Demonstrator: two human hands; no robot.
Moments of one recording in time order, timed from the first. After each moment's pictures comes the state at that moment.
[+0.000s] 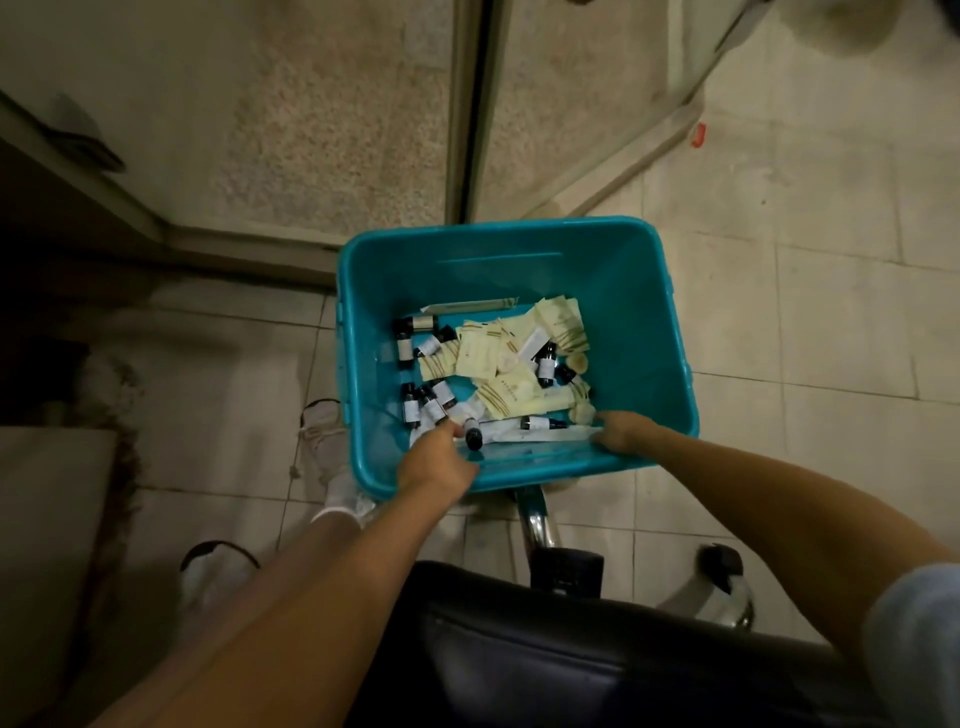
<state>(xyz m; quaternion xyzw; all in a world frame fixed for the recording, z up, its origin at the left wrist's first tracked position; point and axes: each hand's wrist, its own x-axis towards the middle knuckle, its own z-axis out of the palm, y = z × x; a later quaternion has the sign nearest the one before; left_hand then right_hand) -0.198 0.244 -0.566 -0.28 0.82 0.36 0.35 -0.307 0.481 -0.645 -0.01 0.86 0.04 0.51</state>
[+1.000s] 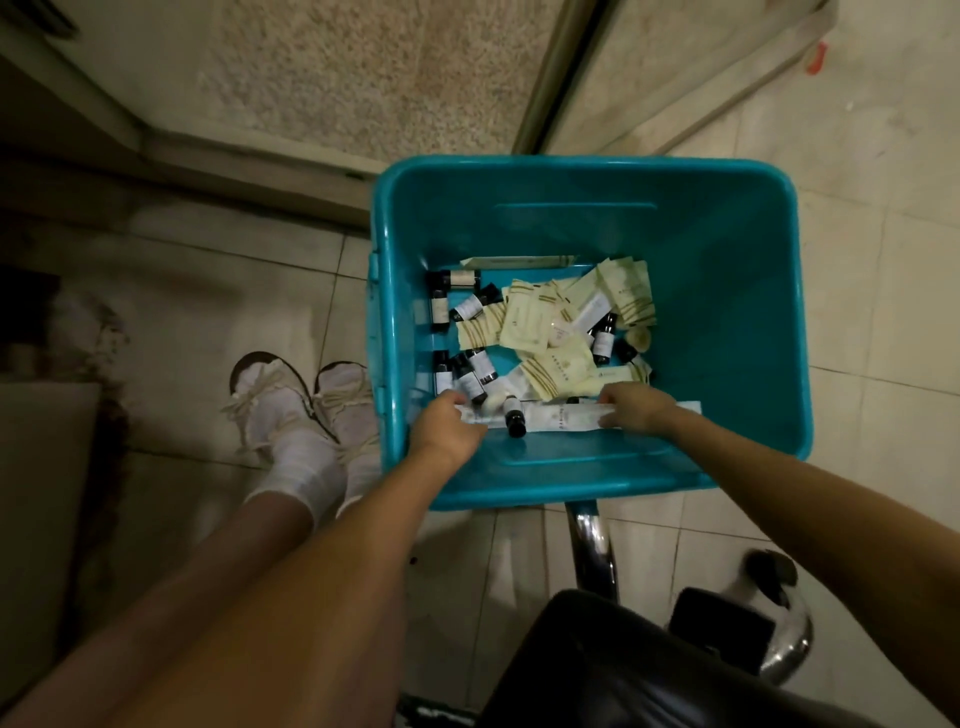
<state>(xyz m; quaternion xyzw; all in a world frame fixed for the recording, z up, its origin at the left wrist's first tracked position) -0.215 0.193 -0.651 -0.37 0.72 0.47 0.36 -0.324 0.433 -0.723 -0.08 0.85 0.04 0.53</state>
